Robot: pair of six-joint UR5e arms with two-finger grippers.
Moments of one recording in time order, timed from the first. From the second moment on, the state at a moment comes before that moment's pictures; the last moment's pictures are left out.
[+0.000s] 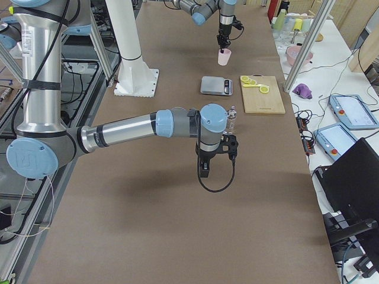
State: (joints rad) left arm -0.77 -2.37 -1.58 -1.54 -2.17 -1.54; right arm 1.51 -1.64 1.91 -1.83 2.41 0.02
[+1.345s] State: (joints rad) left arm -0.63 -2.53 -1.40 -1.56 -2.01 -1.66; right arm 1.50 -1.64 1.90 -1.83 2.42 0.03
